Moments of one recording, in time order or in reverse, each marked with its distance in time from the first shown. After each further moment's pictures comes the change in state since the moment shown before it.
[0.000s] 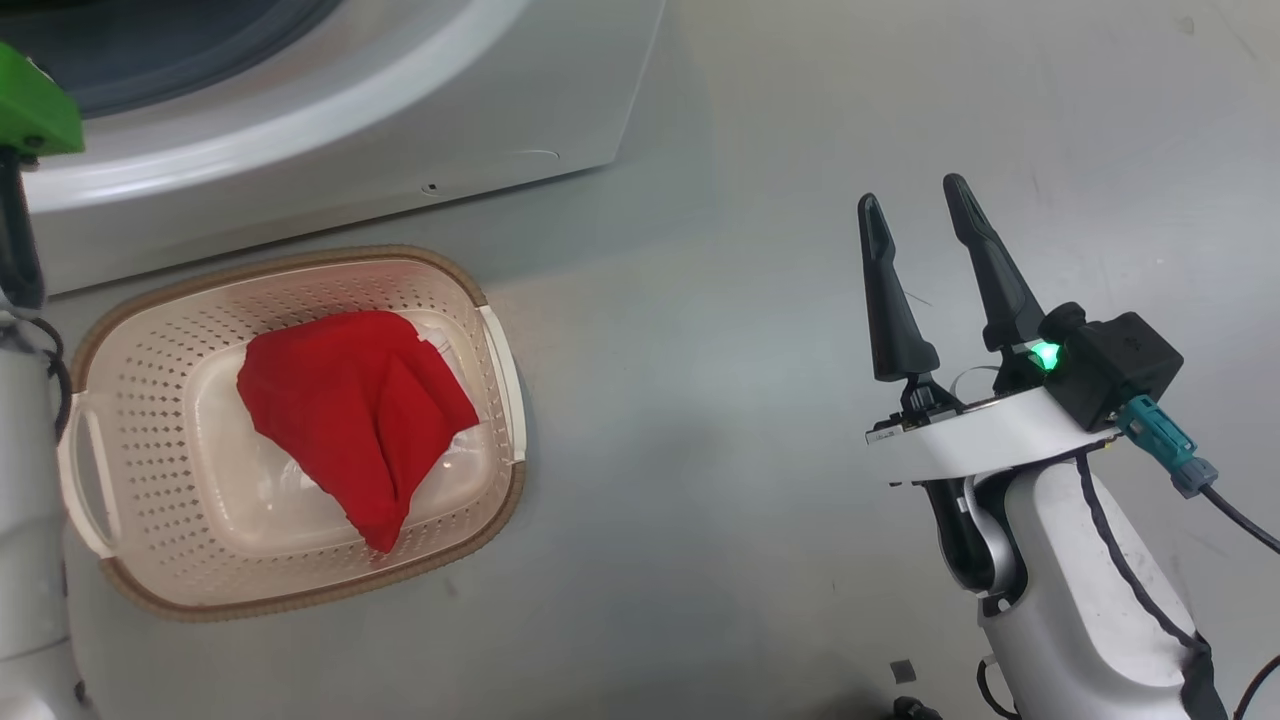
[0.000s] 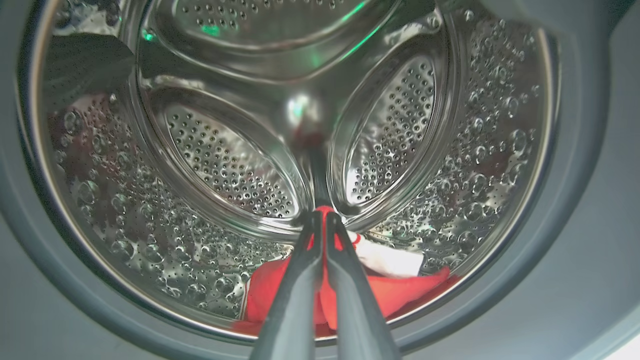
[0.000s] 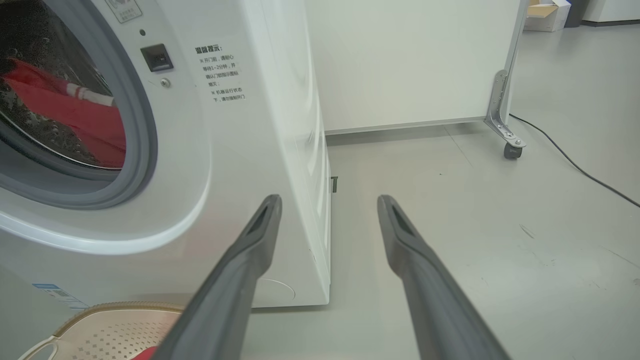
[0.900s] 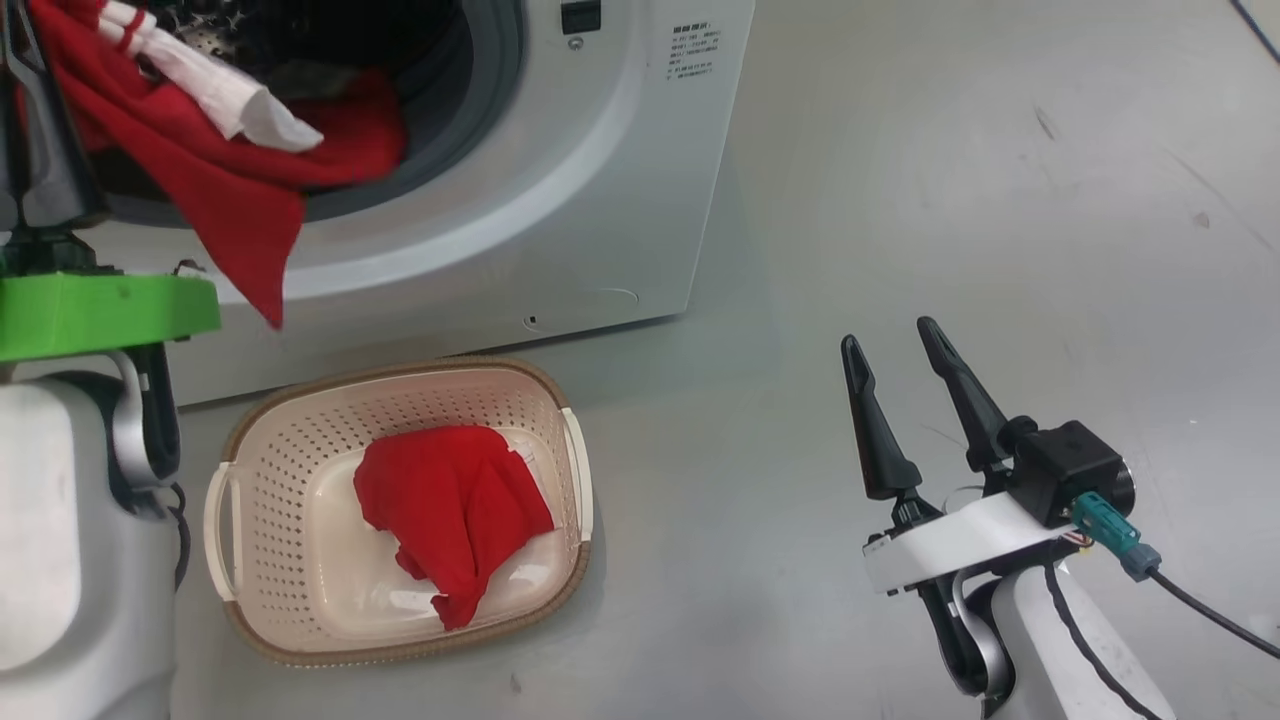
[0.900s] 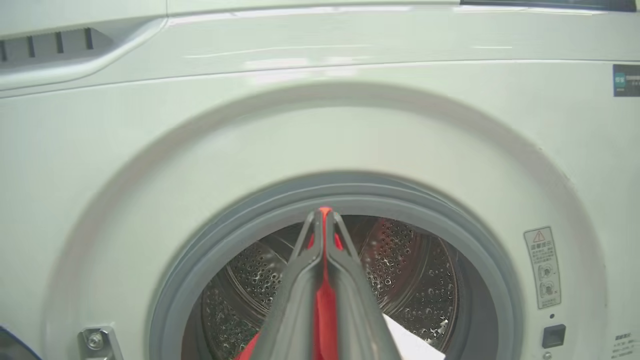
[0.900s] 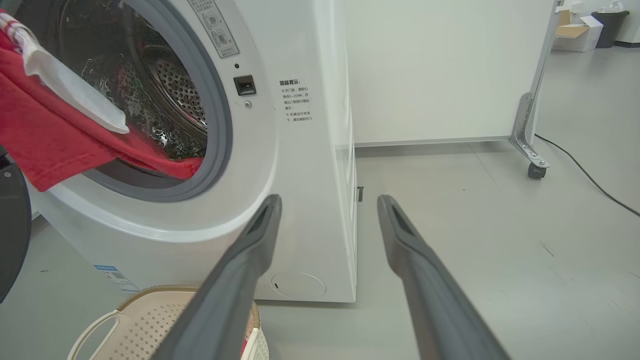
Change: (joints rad) left arm 0.304 -0.089 -0.008 -0.216 0.024 0.013 -0.242; right arm 0.157 0.000 0.000 0.067 -0.048 0.009 0.000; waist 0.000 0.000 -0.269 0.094
